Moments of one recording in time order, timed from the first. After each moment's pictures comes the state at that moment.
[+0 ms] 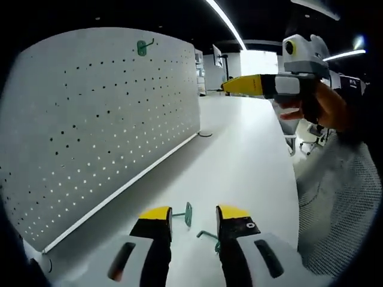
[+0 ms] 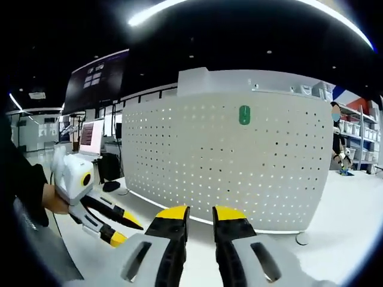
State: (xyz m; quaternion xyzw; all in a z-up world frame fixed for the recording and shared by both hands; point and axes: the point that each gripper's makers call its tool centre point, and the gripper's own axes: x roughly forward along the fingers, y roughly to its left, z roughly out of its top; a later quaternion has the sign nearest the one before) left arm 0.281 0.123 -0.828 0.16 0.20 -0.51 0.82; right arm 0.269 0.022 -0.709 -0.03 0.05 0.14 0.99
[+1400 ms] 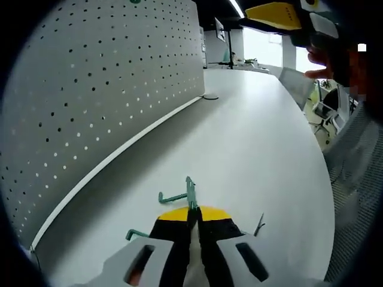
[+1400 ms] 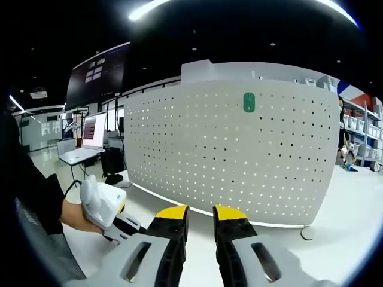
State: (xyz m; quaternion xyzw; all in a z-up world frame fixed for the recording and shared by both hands) left arm 0.299 0.110 -0.902 0.21 0.26 -0.49 0.81; right arm 0.273 0.024 -0.726 -0.03 0.08 0.16 0.98
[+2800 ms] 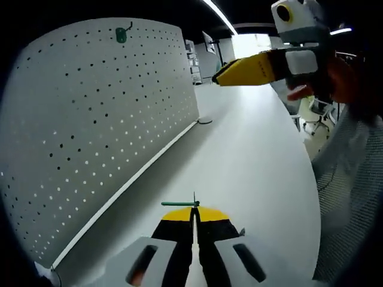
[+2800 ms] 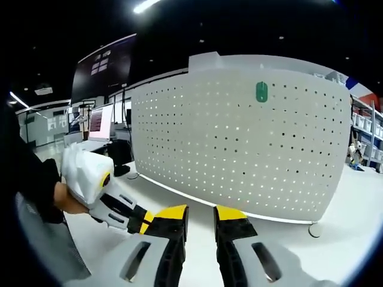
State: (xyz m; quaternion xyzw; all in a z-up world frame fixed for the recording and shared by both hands) left arm 0.282 0.107 -0.838 0.22 0.18 -0.51 0.81; right arm 0.272 0.041 -0.742 -0.04 0.11 0.19 0.97
